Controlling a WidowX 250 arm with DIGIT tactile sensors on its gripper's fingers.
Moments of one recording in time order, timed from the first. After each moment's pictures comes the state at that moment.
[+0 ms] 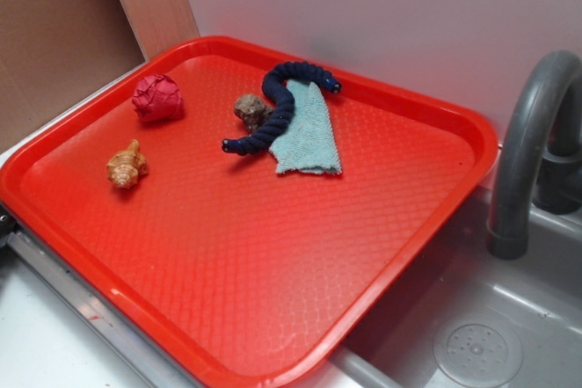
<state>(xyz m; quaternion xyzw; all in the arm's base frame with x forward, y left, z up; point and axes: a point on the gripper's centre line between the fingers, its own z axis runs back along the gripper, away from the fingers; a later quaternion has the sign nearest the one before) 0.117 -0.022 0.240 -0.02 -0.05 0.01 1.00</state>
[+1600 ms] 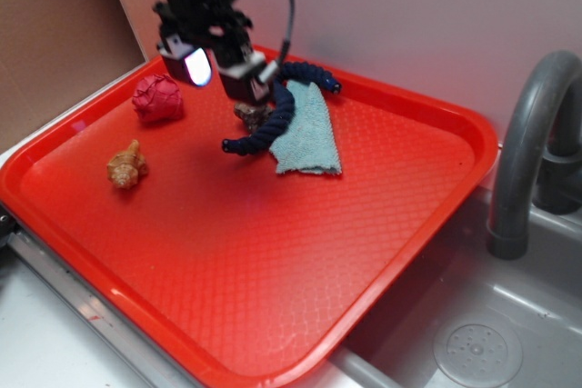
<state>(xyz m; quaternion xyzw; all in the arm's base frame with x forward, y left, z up) 0.273 -0.138 0.084 -0.04 -0.01 0.06 1.00</state>
